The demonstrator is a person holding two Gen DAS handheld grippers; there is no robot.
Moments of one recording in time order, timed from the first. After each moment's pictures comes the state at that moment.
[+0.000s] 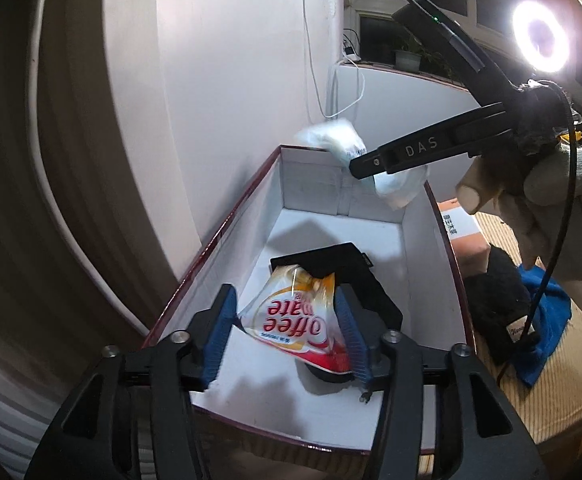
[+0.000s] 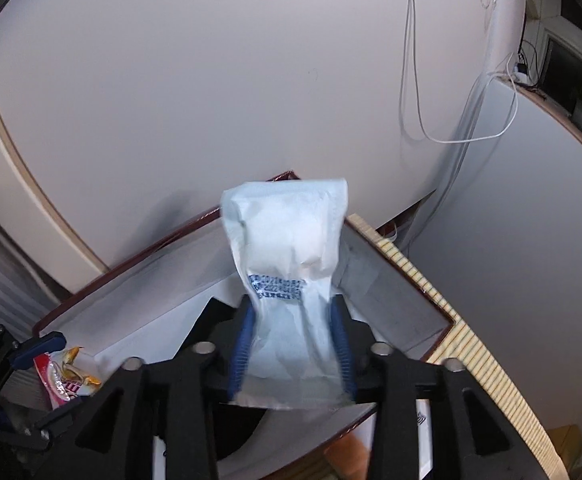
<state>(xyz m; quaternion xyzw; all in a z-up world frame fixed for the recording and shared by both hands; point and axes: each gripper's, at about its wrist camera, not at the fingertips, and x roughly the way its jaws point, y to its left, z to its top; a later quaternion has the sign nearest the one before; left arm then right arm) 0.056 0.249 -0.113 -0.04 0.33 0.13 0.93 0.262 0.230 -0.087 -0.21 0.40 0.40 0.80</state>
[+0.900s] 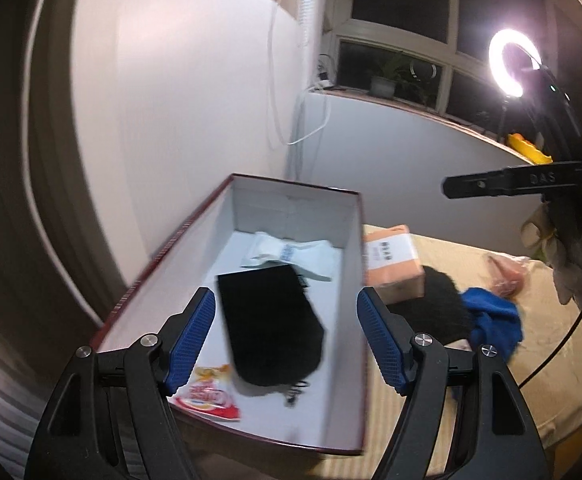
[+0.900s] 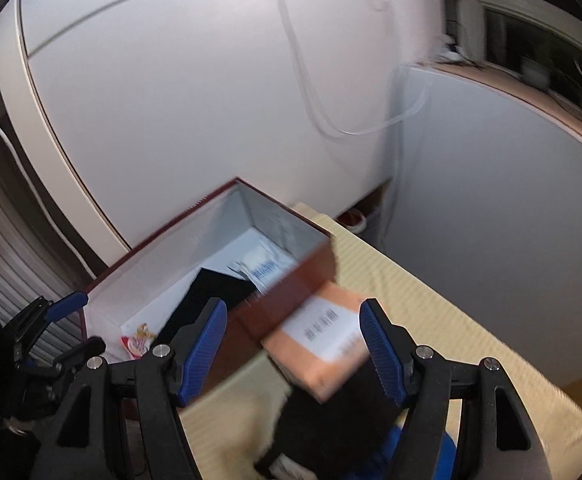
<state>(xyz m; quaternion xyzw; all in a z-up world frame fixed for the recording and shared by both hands) 0.044 0.200 -0.089 -0.07 0.29 0.09 0.95 0.247 0.068 -0.043 -0.11 0.39 0.39 0.82</state>
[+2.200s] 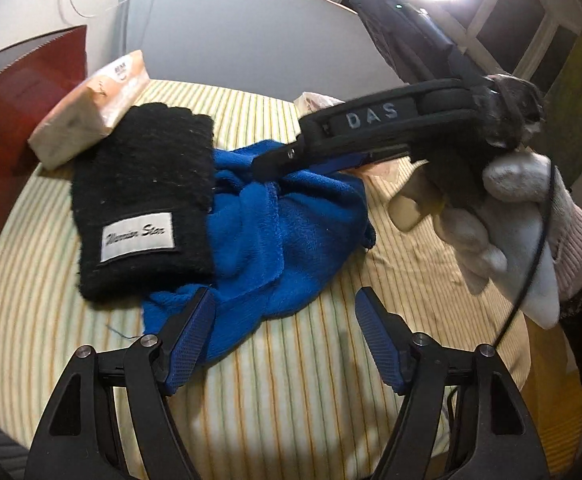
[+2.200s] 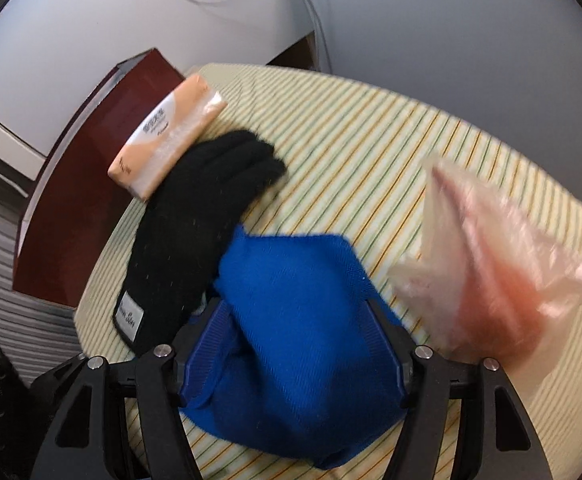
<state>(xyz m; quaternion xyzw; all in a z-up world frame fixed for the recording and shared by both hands) 0.107 -0.011 -0.192 -0.13 0.43 -0.12 0.88 0.281 -0.067 -0.185 -0.07 0.58 0.34 0.74</state>
